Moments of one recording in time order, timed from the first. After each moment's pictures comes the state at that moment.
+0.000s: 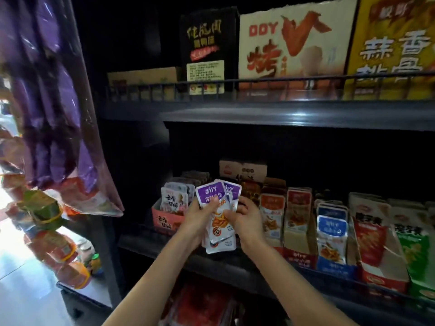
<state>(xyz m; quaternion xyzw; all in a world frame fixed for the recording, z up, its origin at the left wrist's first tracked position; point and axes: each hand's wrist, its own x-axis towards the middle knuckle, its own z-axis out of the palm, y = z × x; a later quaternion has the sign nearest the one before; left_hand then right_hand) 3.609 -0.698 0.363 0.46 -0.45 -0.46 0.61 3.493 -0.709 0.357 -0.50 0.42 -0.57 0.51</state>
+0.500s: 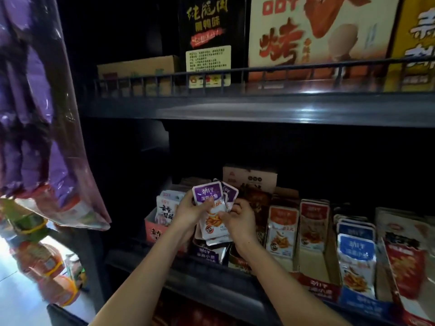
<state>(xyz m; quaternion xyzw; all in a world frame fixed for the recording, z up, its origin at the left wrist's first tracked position) 3.645 -0.778 0.352 0.50 -0.47 -0.38 0.62 3.521 -0.782 0.339 -0.53 0.39 -0.57 0.48</state>
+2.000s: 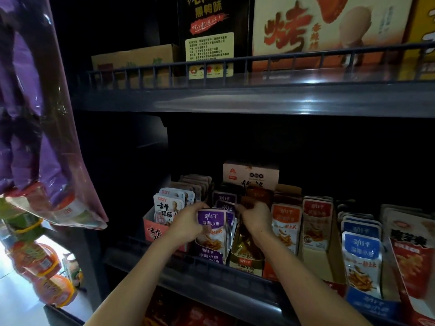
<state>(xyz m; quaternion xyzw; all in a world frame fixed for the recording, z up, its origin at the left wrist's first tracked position) 3.661 -0.768 0.339 0.63 -0.65 -0.20 0.37 3.493 -0.818 0.331 -0.58 0.56 -0.48 0.35</state>
